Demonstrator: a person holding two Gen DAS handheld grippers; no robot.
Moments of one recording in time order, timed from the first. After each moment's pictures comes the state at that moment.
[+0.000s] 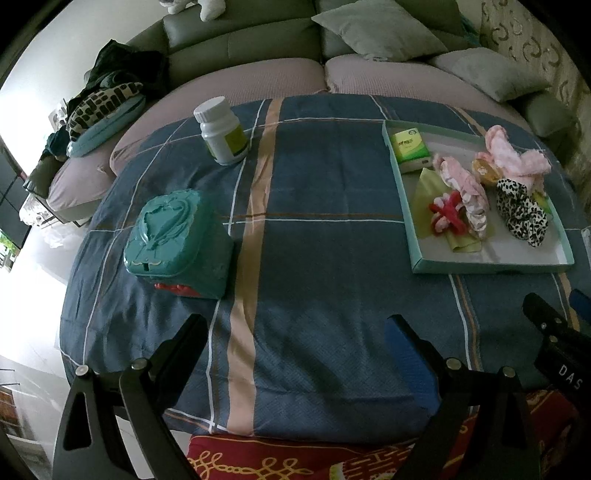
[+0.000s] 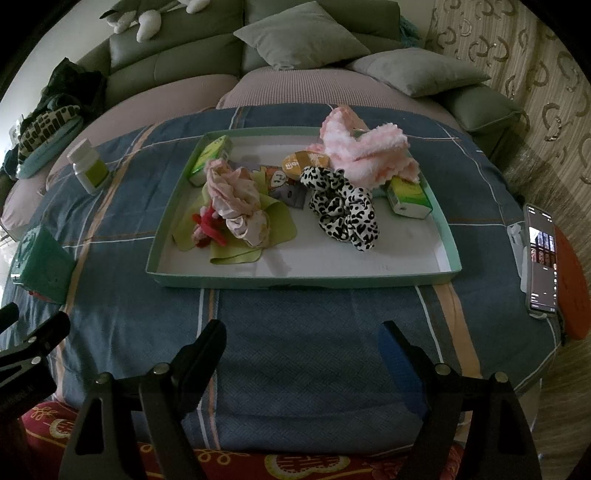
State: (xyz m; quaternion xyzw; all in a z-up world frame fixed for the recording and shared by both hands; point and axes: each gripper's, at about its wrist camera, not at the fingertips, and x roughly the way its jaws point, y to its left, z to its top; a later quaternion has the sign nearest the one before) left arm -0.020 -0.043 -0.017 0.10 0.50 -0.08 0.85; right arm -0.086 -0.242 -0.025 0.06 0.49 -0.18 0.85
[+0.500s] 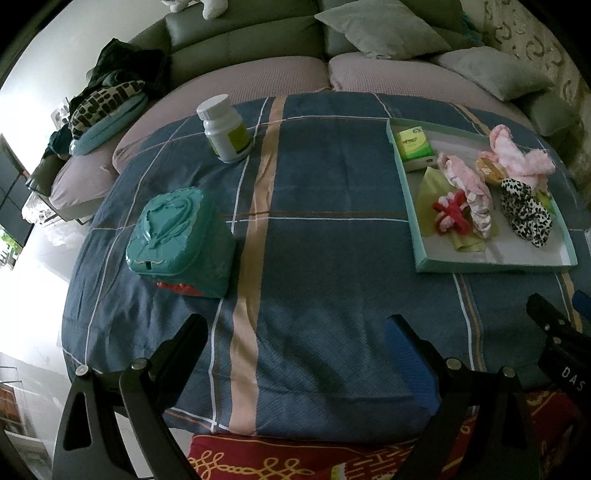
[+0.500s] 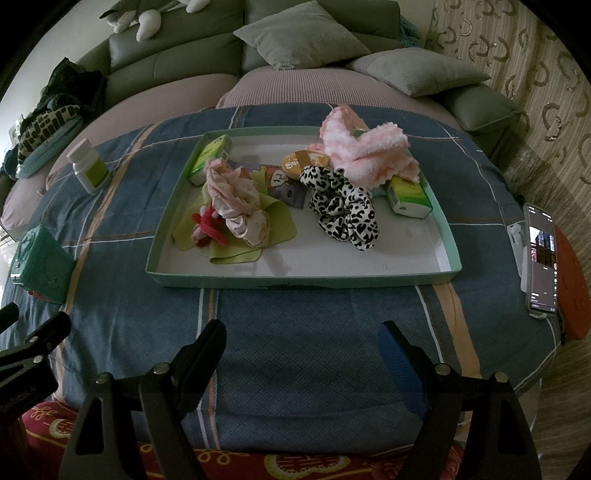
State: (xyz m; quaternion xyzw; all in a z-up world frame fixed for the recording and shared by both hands) left arm -0.018 -0.043 -0.018 0.10 0.51 -0.08 0.85; right arm -0.085 -0.242 -0.025 0.06 0.49 -0.18 0.85
